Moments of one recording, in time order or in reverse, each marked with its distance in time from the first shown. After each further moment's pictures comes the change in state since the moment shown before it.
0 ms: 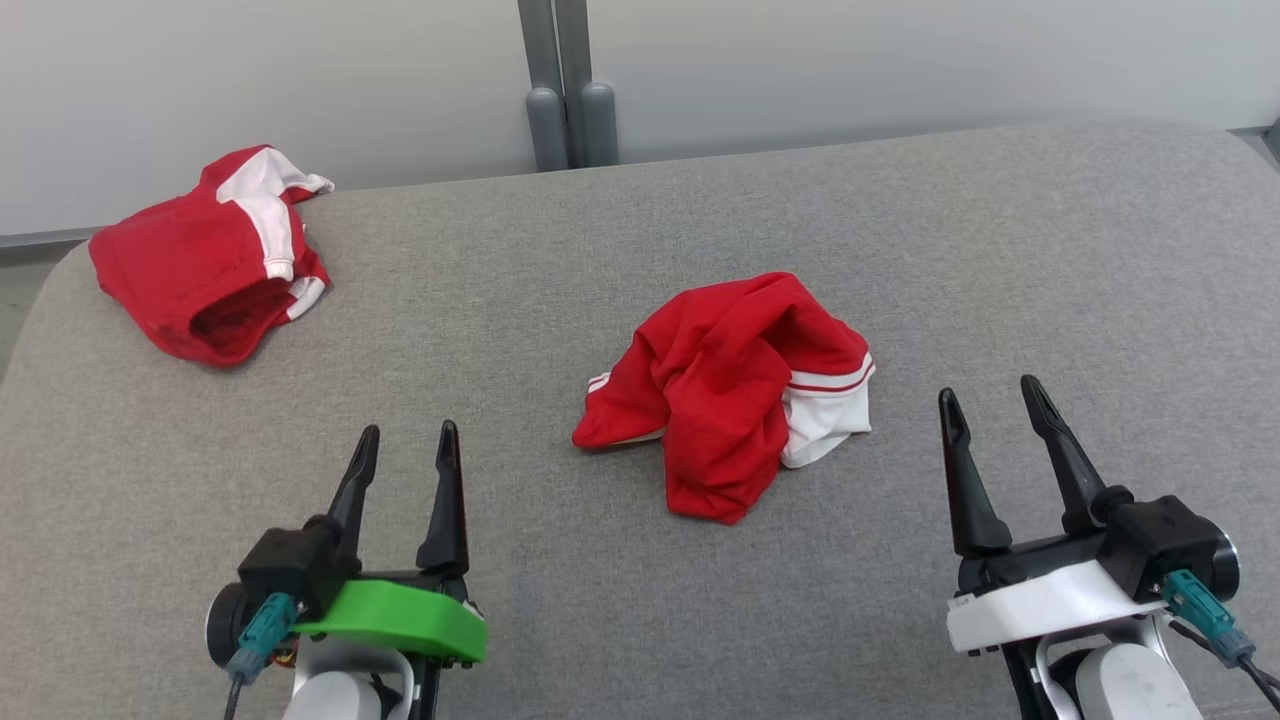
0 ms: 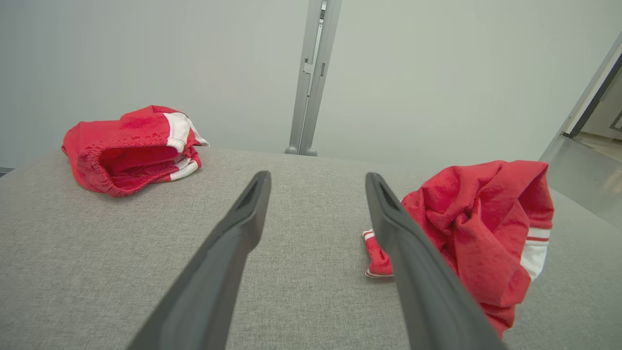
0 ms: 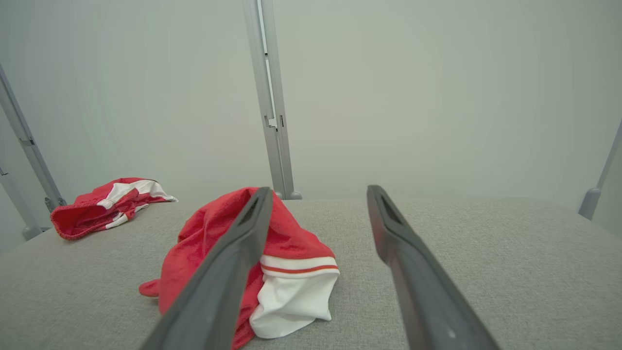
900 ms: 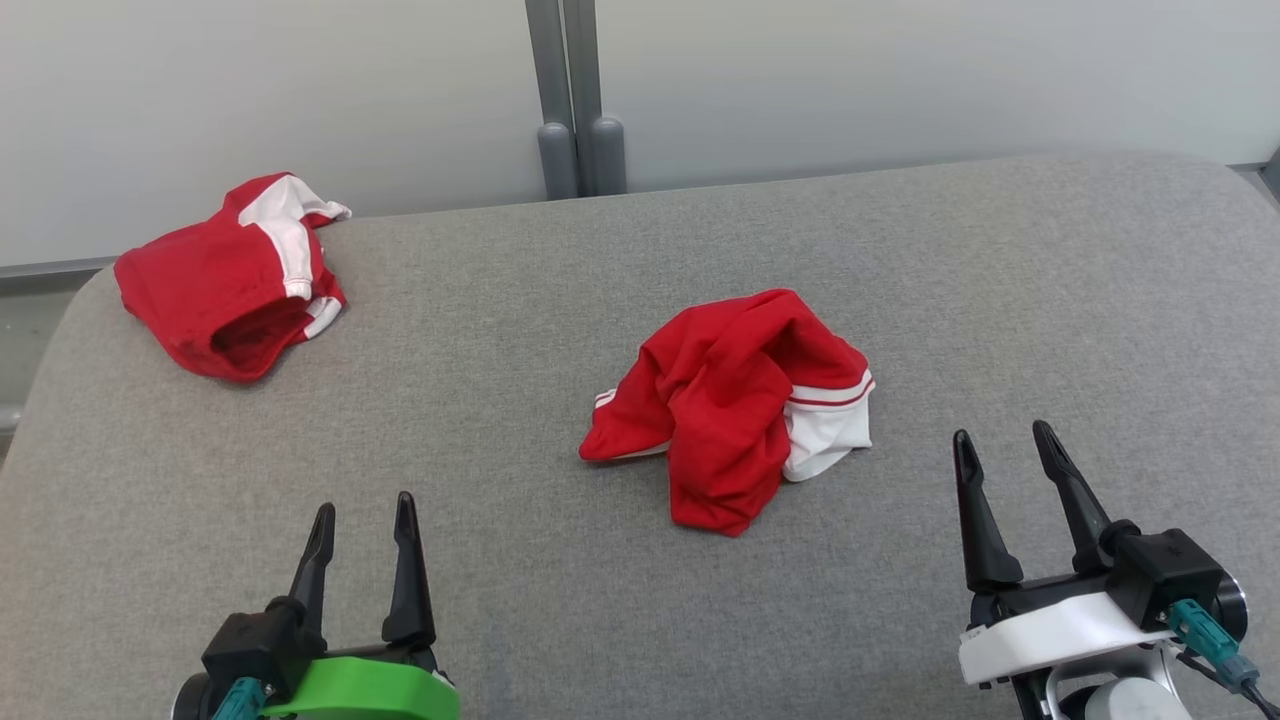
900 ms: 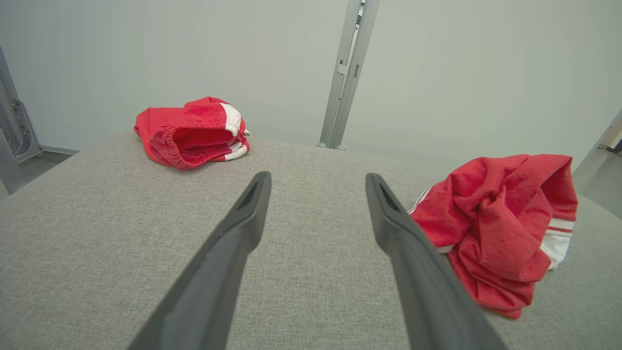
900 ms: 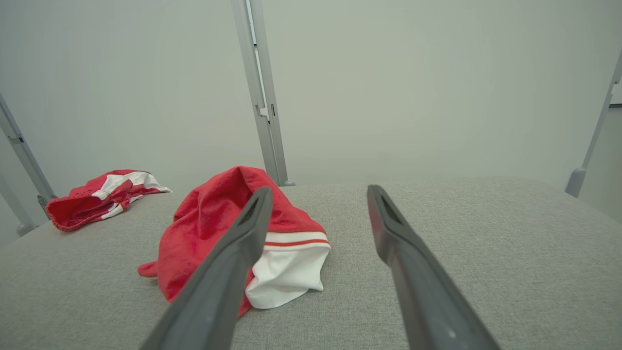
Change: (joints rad) left arm 0.174 -0.021 0.098 -0.104 0.043 0.017 0.000; right arm 0.058 0.000 -0.019 0.030 0.017 0.000 0.000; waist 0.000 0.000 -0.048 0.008
